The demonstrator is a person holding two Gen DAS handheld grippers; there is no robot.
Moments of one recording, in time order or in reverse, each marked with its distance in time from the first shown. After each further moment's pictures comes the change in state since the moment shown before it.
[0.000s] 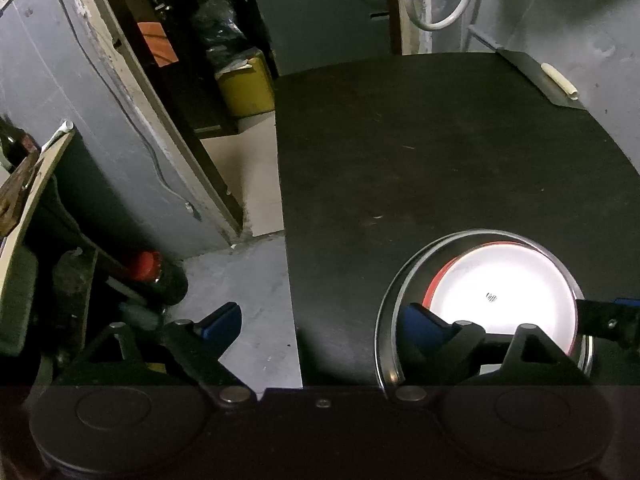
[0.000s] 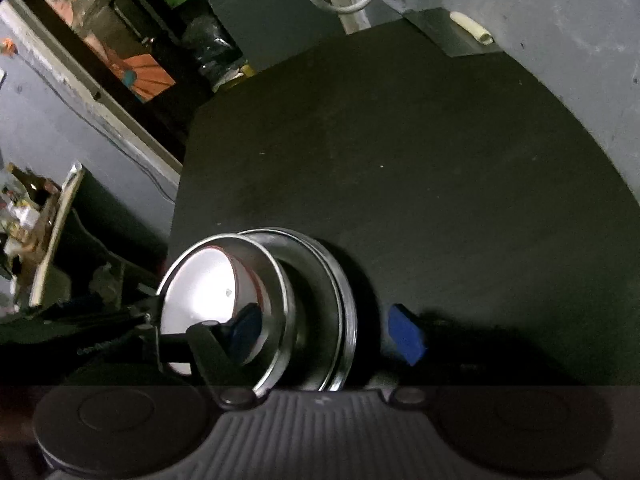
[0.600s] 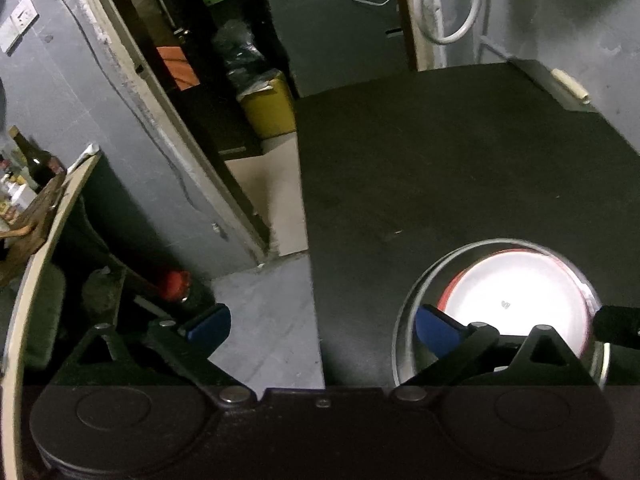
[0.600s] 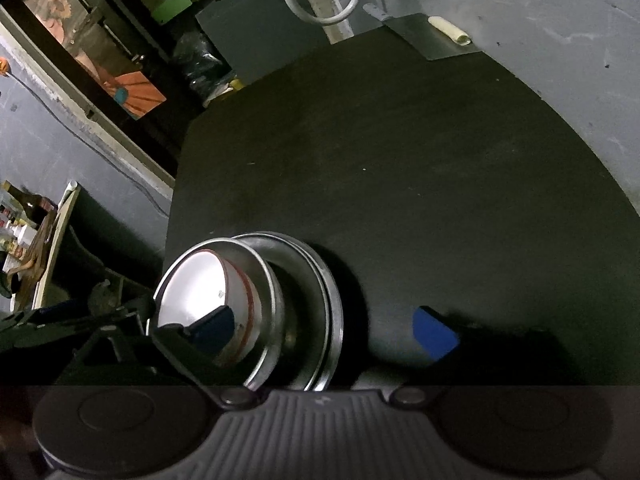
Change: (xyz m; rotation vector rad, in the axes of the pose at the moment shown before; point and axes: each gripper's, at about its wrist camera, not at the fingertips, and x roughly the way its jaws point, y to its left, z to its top) left arm -0.015 -0.005 -0.001 0.020 -0.067 0.074; right arm -0.011 -0.005 -0.009 0.028 -0.045 -0.024
